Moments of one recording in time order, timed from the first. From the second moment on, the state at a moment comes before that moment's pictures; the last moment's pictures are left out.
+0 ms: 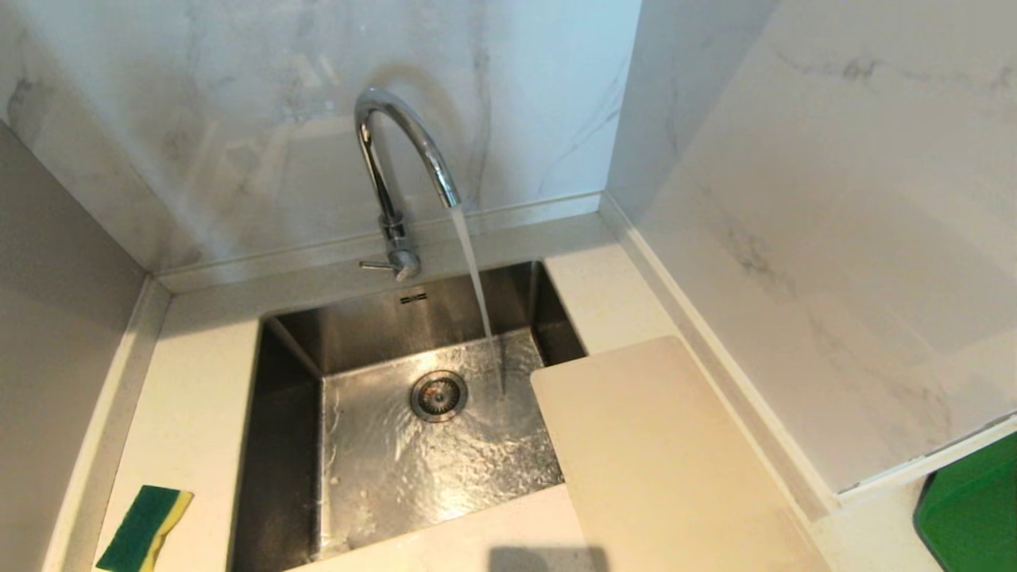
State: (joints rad) left arm -0.01 0.15 -0.32 0.09 -0.06 0.01; right arm 0.00 0.00 0.00 0.00 0.00 0.00
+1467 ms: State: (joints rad) left arm -0.40 1.90 -1.33 -0.16 0.02 0.00; right arm 0.00 0.00 0.00 0.00 0.00 0.00
